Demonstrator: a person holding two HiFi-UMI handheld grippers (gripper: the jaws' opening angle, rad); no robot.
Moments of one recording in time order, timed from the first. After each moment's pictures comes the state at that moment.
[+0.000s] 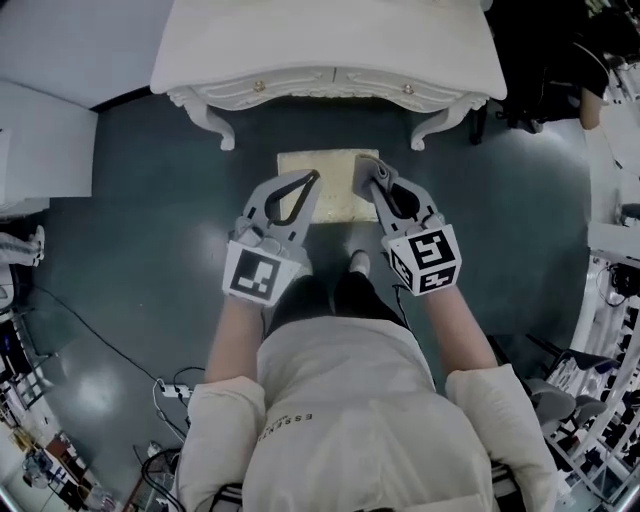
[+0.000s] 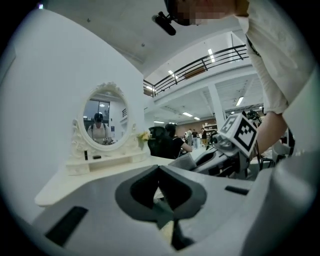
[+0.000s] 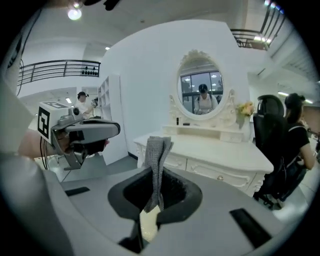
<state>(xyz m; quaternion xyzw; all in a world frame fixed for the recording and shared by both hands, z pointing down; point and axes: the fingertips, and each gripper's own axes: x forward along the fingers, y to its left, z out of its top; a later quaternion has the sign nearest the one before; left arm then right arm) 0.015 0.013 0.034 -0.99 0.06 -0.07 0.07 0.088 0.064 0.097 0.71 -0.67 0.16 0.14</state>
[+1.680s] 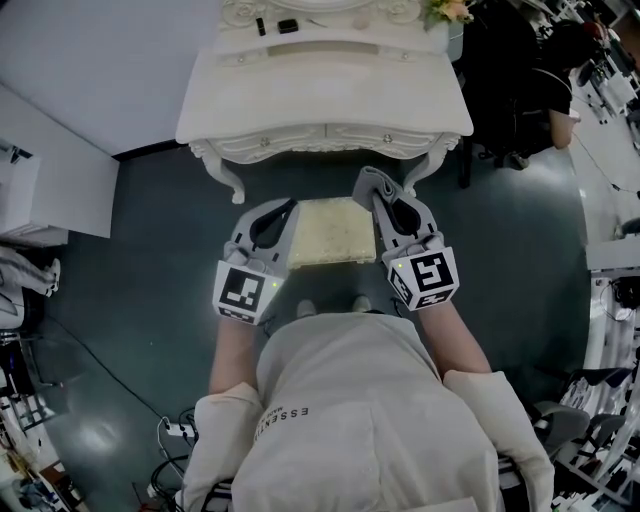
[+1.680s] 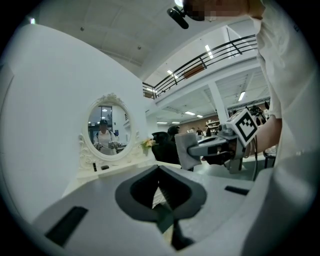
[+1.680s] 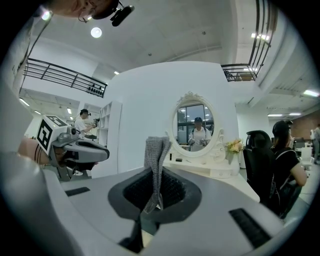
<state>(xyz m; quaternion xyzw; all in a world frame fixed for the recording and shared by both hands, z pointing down) -0.012 0.023 -0.038 -0.99 0.08 -0.08 0.11 0.101 0.091 -0.035 0.75 -0.66 0.01 0.05</state>
